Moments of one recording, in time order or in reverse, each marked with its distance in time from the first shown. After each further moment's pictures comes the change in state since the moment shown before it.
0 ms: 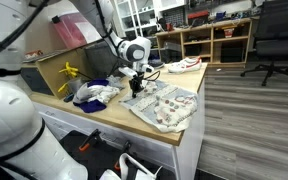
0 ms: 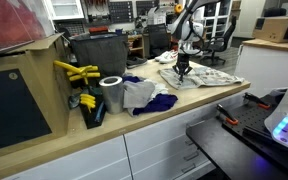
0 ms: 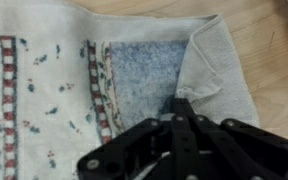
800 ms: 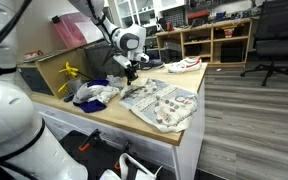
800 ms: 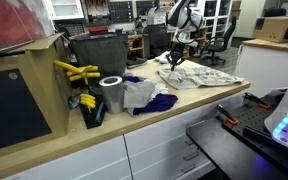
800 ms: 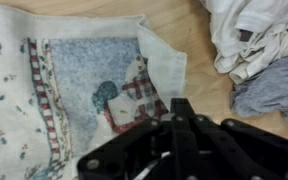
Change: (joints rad) arm 0.001 -0.104 0.045 0.010 0.123 -0.007 -0.004
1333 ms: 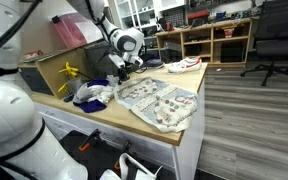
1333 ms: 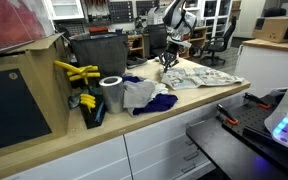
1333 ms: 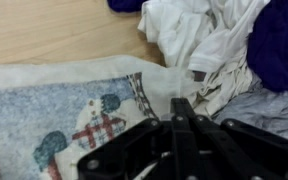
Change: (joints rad) arm 0.014 0.047 0.041 0.058 0.117 -0.127 0.003
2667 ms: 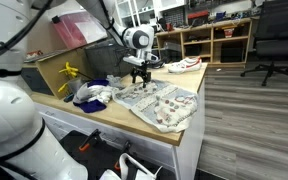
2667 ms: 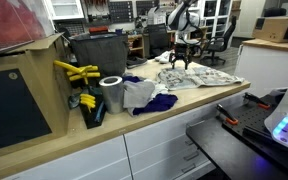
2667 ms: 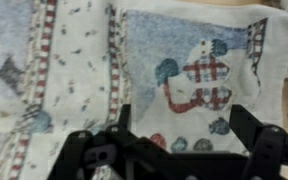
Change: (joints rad) arm 0.004 0.079 -0.136 0.140 -0.325 -0.071 -0.095
